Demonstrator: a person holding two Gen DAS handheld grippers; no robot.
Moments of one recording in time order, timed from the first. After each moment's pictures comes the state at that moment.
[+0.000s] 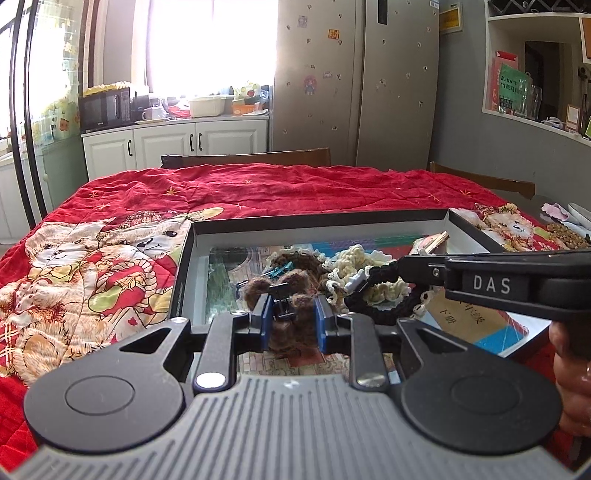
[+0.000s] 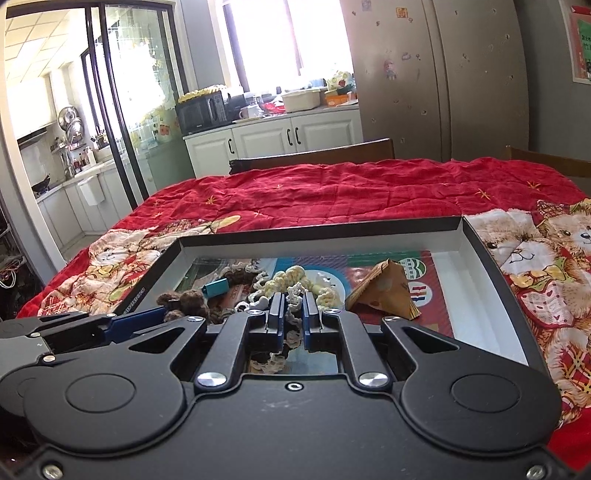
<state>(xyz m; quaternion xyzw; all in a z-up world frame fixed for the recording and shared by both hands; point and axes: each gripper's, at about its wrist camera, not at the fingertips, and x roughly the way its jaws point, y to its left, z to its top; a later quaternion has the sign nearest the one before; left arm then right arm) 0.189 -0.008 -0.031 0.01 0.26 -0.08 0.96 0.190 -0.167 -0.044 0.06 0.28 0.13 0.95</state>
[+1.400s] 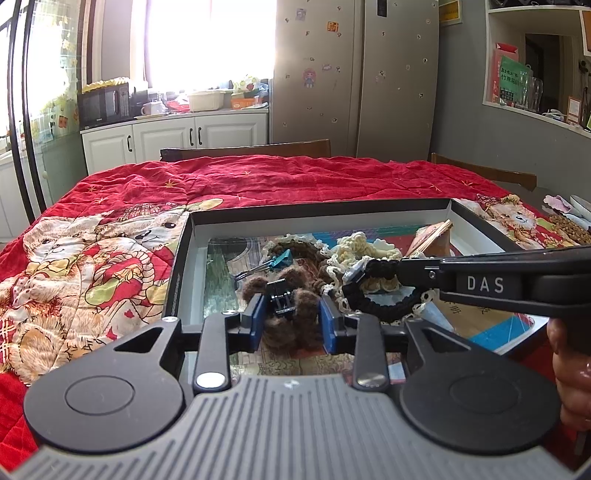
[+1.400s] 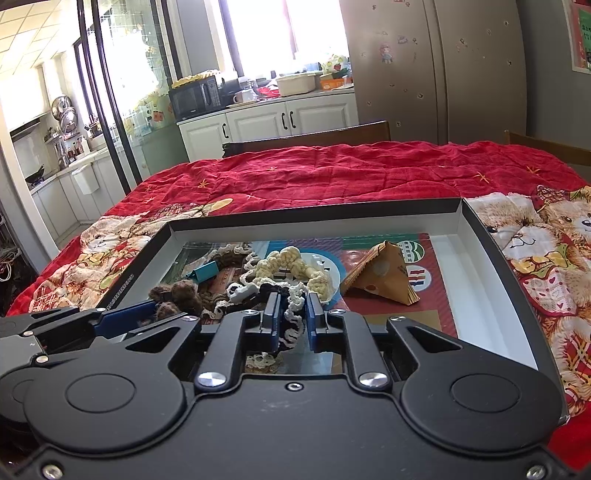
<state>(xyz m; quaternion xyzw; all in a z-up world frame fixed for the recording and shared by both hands) 0.191 -0.010 -0.037 0.01 0.27 -0.08 0.96 0.199 -0.168 -0.054 0.06 0.31 0.13 0.94</state>
